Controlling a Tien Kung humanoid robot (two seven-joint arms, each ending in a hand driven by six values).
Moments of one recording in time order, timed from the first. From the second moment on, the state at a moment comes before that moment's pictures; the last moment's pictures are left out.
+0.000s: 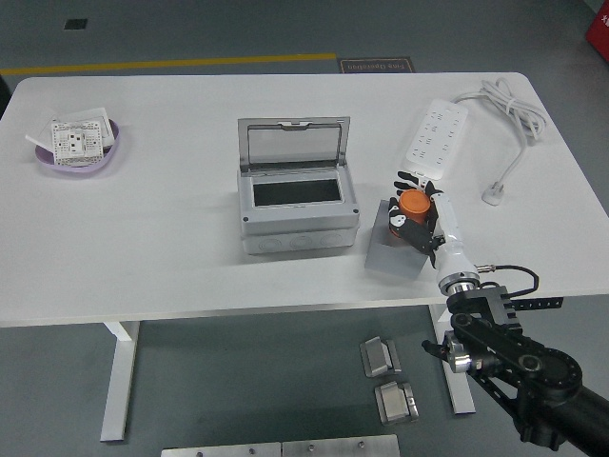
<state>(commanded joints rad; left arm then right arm) -0.03 0.31 -0.46 -0.25 0.45 0.02 0.35 0.33 -0.24 0.74 1.16 -0.83 -0.58 0.39</state>
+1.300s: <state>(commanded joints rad) -0.03 0.31 -0.45 -0.25 0.44 0.04 0.33 0.56 -0.23 0.60 1.21 -1.20 -0.65 0.15</state>
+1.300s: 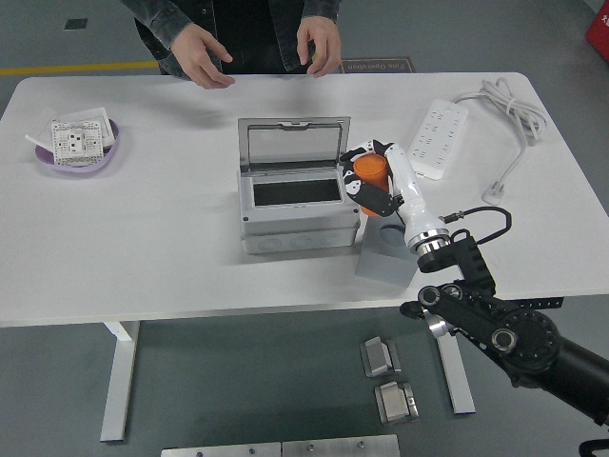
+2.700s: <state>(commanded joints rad) -0.05 0.32 -0.42 -0.25 0.43 0.04 0.33 1.00 -0.05 0.09 0.80 -1.42 -0.49 -0.05</state>
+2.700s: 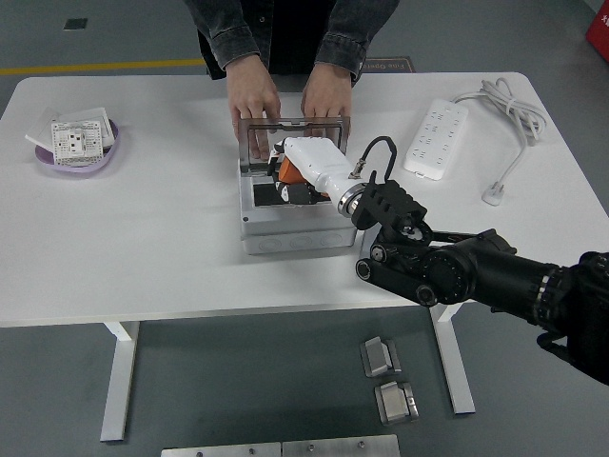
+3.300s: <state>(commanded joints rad) -0.05 0.32 -0.43 -0.25 0.44 0.04 0.33 1.02 -0.04 0.01 0.77 -1.51 -0.43 -0.07</state>
